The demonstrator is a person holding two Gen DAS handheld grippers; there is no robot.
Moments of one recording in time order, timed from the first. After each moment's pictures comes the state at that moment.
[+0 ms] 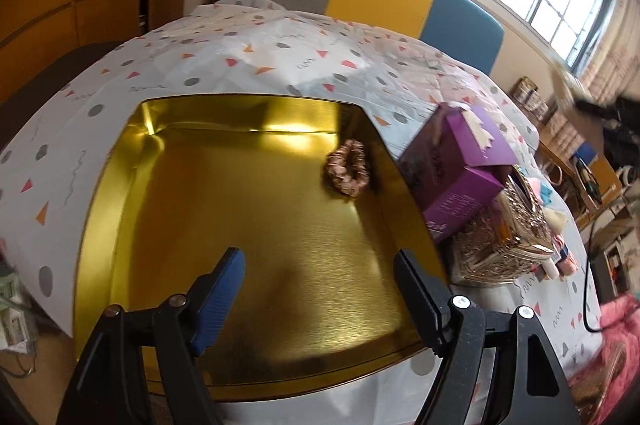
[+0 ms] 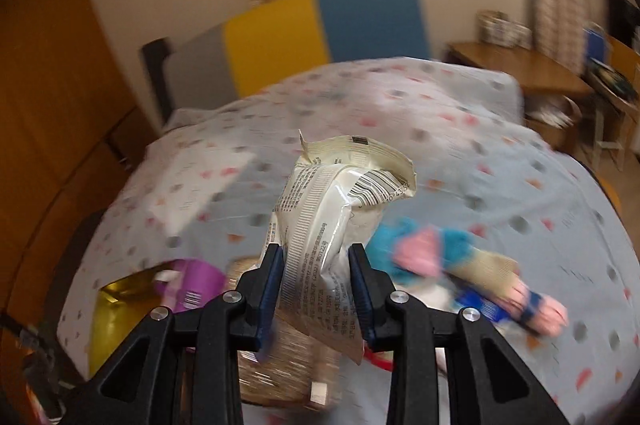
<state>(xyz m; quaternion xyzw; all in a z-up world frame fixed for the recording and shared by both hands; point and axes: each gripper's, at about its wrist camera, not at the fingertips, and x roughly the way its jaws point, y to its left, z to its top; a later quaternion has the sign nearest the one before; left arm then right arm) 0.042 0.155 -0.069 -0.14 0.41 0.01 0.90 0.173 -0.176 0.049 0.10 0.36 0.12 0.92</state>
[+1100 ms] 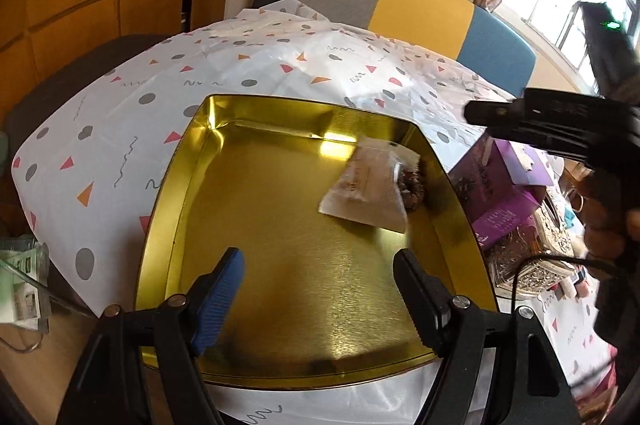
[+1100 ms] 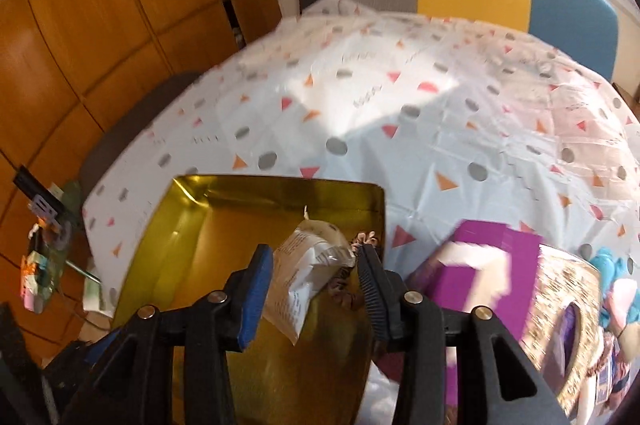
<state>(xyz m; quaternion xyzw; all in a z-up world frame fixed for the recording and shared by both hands) 0.020 0.193 -0.071 -0.15 0.40 0.06 0.90 0.179 0.030 -0.025 -0.04 0.43 0.28 0.86</state>
